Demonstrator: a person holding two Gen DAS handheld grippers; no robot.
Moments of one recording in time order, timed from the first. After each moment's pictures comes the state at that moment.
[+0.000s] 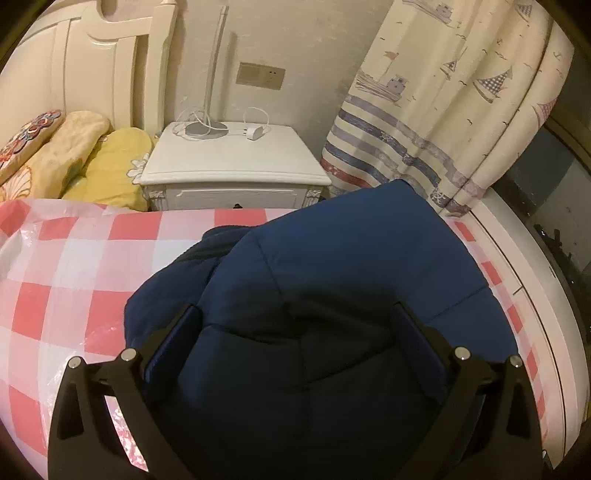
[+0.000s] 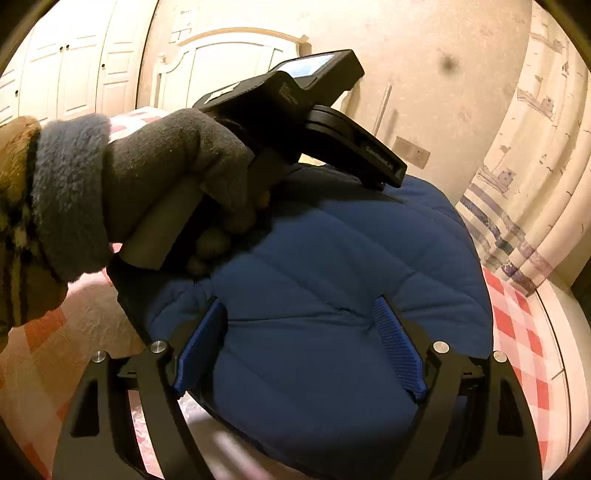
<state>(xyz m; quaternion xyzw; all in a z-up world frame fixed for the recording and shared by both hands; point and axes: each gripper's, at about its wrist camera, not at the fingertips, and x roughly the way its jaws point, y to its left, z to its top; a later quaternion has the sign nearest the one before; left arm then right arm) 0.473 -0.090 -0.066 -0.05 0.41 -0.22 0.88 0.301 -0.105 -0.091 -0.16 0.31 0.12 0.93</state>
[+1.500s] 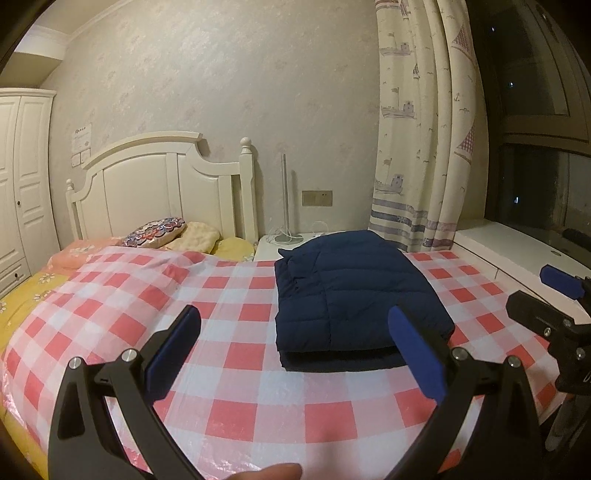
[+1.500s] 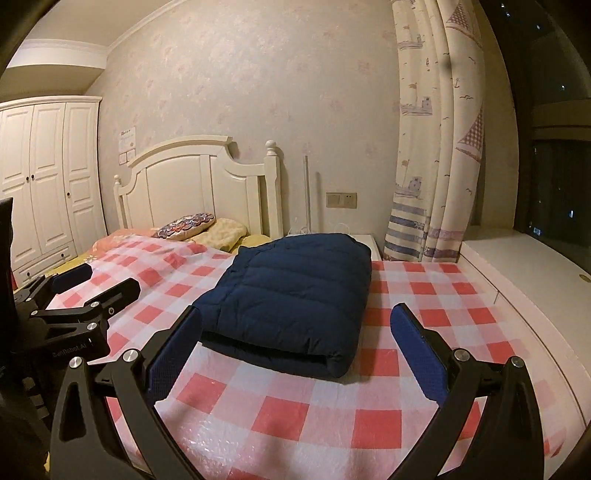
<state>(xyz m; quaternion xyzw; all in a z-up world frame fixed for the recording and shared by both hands) 0.079 -0.019 0.020 0.02 0.17 -0.06 0.98 0.101 -0.189 0.017 0.02 0.17 0.05 0.98</state>
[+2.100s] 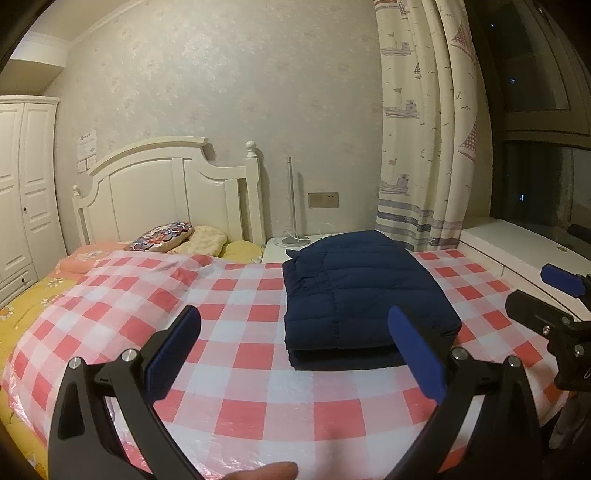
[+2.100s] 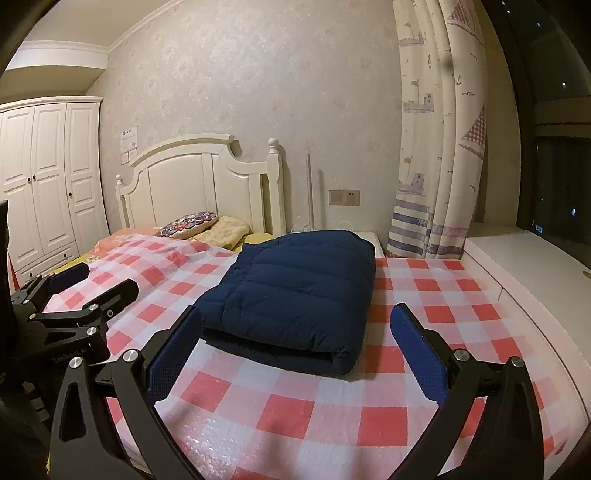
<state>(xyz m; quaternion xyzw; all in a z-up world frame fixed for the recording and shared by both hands) 0.074 -0.014 0.017 0.03 0.16 -0.05 0.99 0.101 -0.185 0.013 0.02 0.18 0.05 0.98</state>
